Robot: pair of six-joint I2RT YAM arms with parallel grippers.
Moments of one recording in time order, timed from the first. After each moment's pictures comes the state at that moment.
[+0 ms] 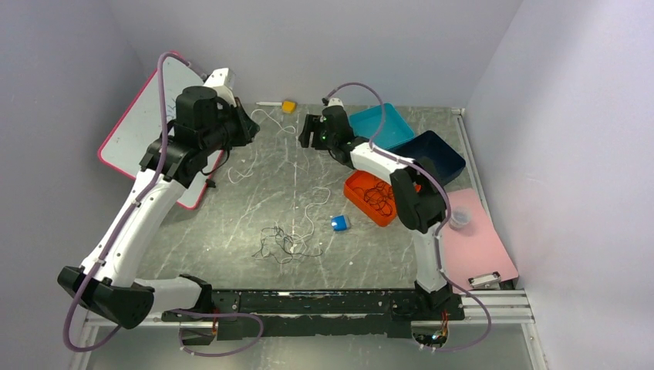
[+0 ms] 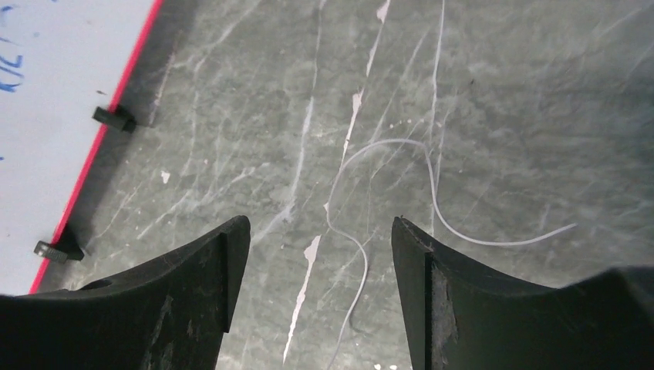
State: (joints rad) left arm -0.40 1.26 1.49 -0.60 0.00 -0.41; right arm 0.55 2.09 1.55 0.09 0.00 0.42
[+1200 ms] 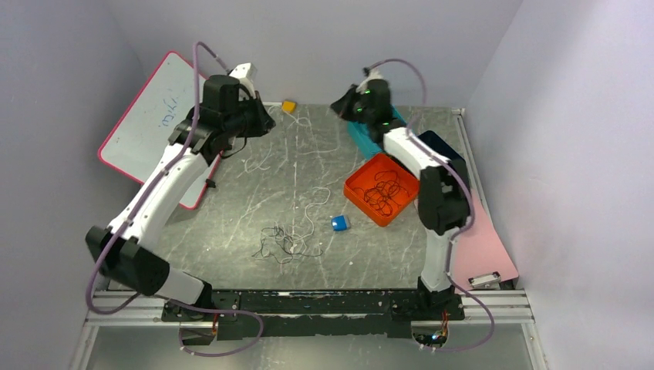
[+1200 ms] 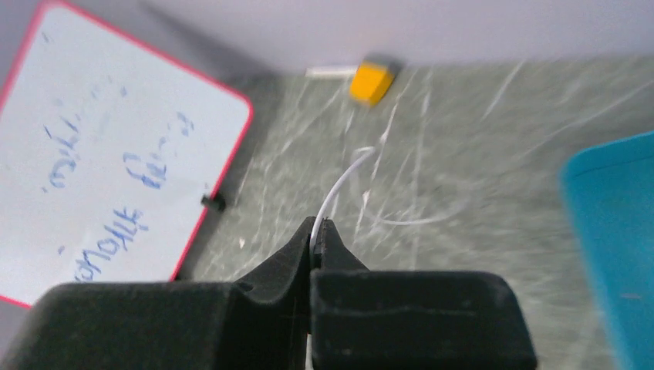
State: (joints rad) left arm -0.40 1.42 1.52 -0.56 0.06 -0.42; right arm 0.39 2.05 1.61 0.14 -0.23 0.56
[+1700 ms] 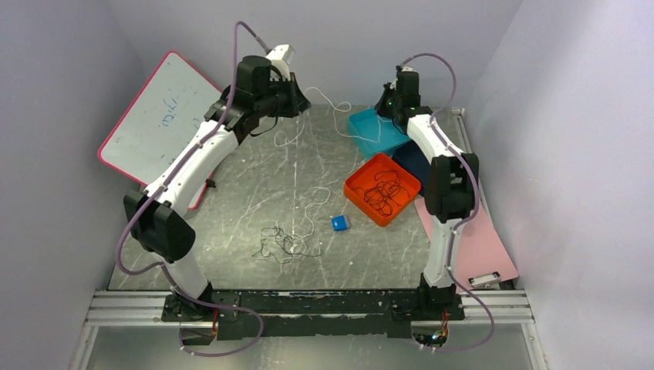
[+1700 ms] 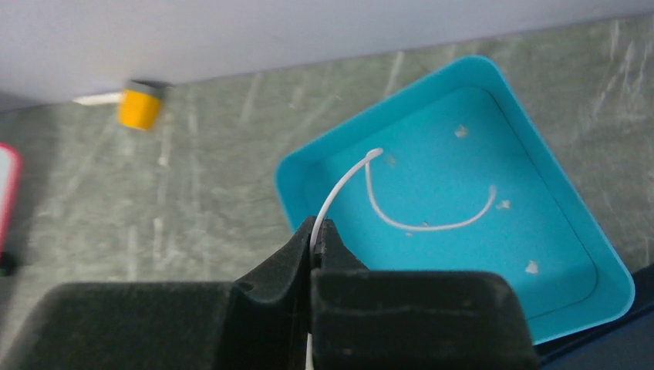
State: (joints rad) left arm -0.48 1.72 1.80 -0.42 0.19 -0.39; right arm 0.14 2.08 1.76 -0.15 -0.11 0.35
